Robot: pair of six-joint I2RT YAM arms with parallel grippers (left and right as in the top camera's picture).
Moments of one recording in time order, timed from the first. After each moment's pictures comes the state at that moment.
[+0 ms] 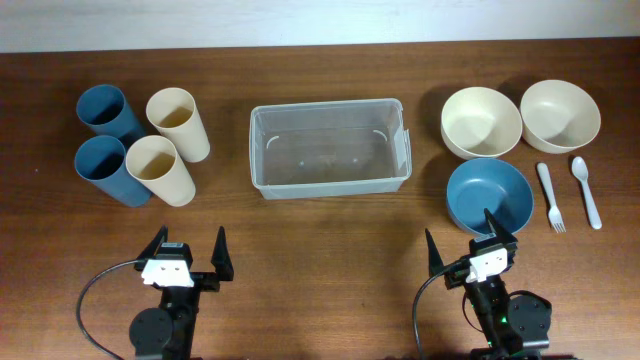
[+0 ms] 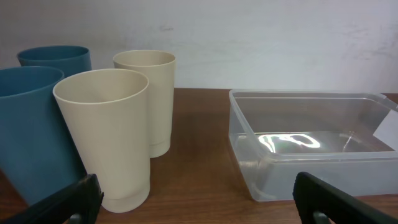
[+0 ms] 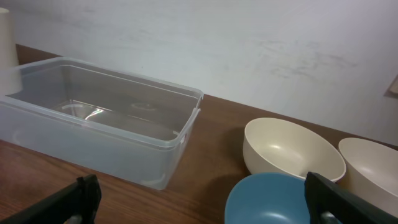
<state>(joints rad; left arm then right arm) 0.03 0.01 0.01 -0.07 0.09 -0.06 0.03 0.01 0.01 -0.05 -0.21 -0.18</state>
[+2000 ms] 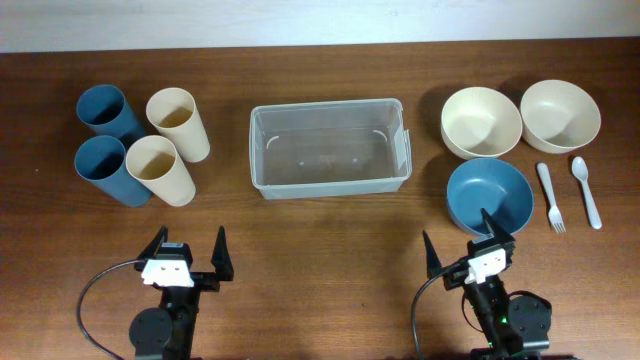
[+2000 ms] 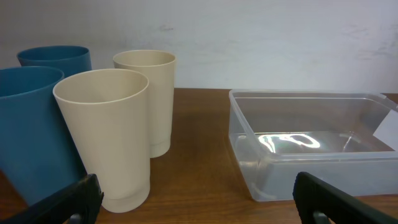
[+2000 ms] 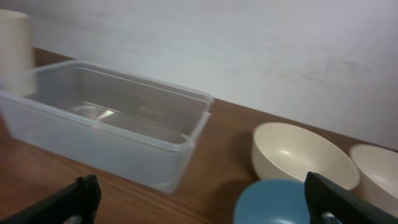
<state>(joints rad) 0.03 0.01 0.01 -0.07 0.09 -0.06 0.03 0.01 0.01 -0.04 -0.26 -0.18</state>
